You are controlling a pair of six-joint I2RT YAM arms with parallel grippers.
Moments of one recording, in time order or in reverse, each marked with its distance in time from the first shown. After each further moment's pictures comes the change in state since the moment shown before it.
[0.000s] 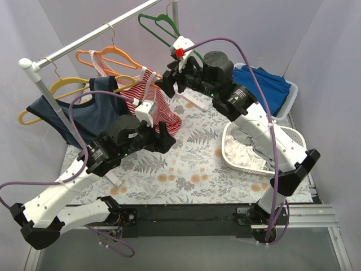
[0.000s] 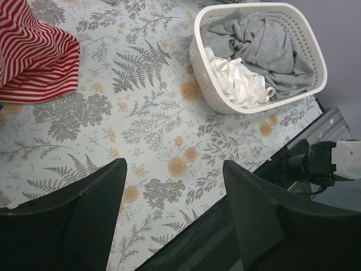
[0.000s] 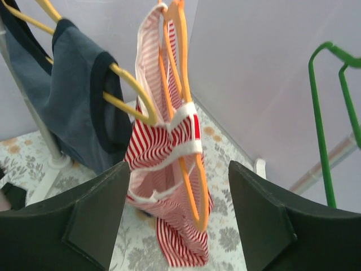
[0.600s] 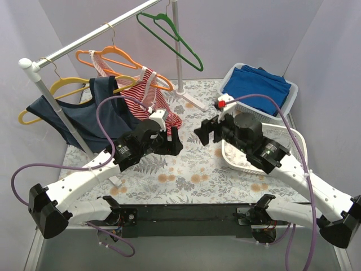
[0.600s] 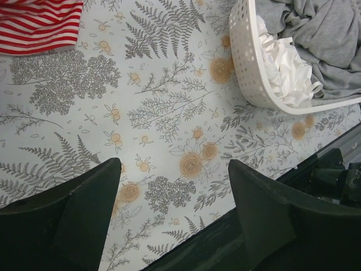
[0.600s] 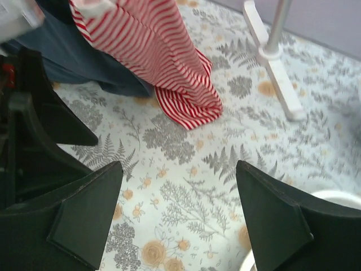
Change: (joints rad) left arm 0.000 0.153 -0.176 0.154 -0.037 -0.111; right arm 0.000 -0.640 -0.927 0.050 0.282 0.268
